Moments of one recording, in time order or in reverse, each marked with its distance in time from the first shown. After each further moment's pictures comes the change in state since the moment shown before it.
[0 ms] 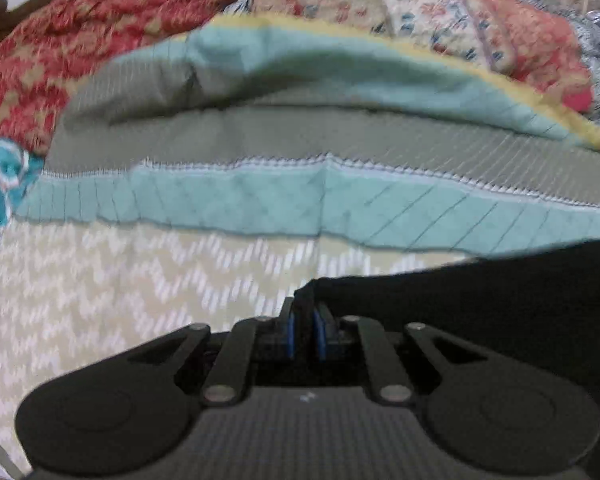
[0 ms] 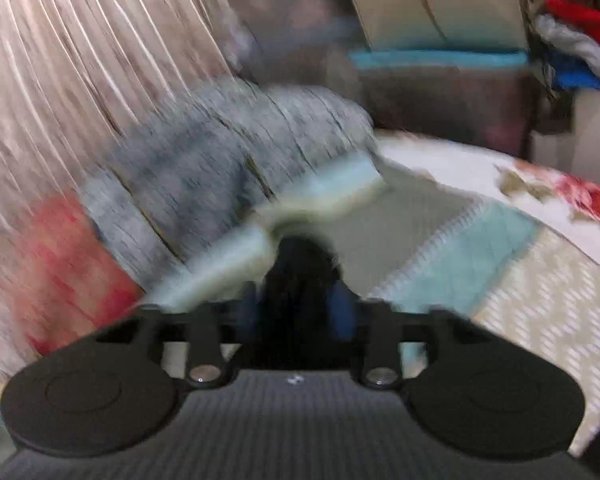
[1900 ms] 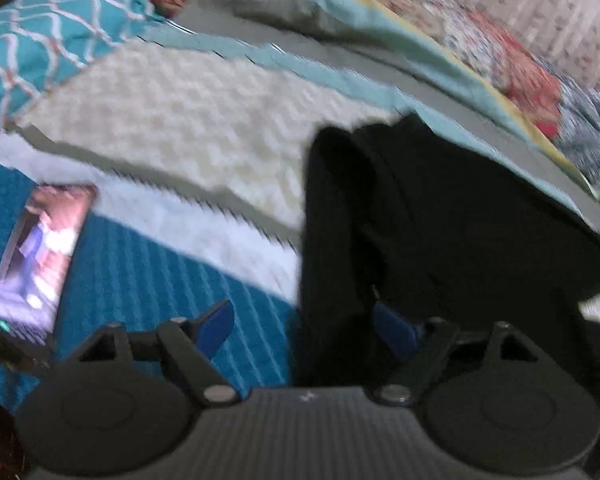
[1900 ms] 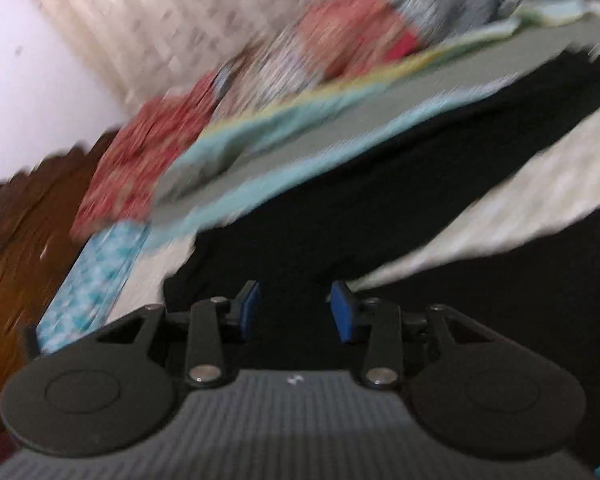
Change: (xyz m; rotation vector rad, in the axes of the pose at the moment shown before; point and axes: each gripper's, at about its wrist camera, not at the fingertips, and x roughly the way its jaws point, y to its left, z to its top) left arm -0.157 0.110 -0.201 -0.284 0.052 -0.178; right arm -0.264 0.031 -0.213 -0.247 0.480 0.767
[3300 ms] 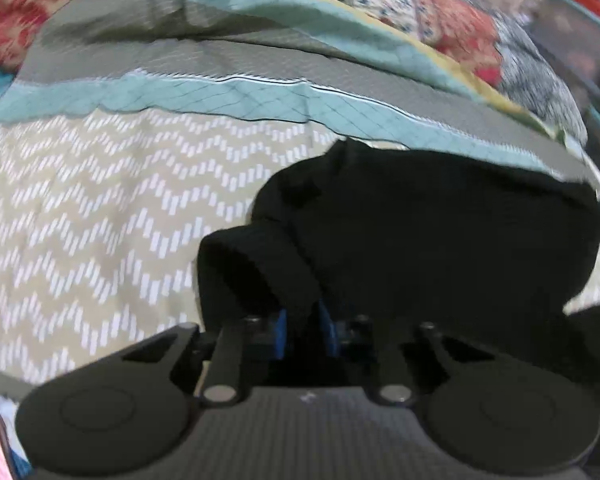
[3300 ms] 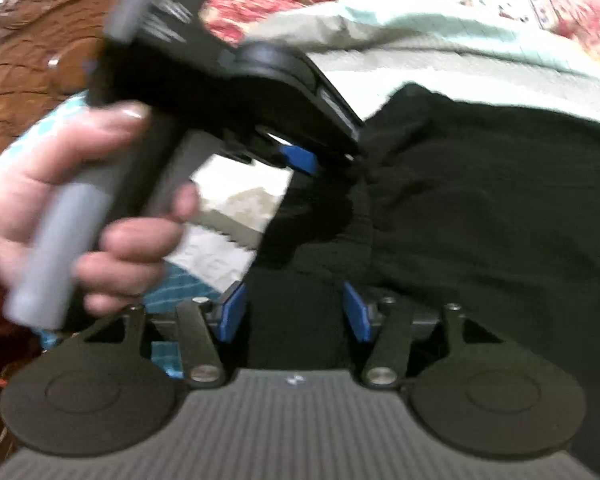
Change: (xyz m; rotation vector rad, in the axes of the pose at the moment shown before) left arm 0.087 -0.046 0.103 0.307 0.097 -0.158; right arm 0.243 0.193 -0.092 -0.433 0.188 -0.094
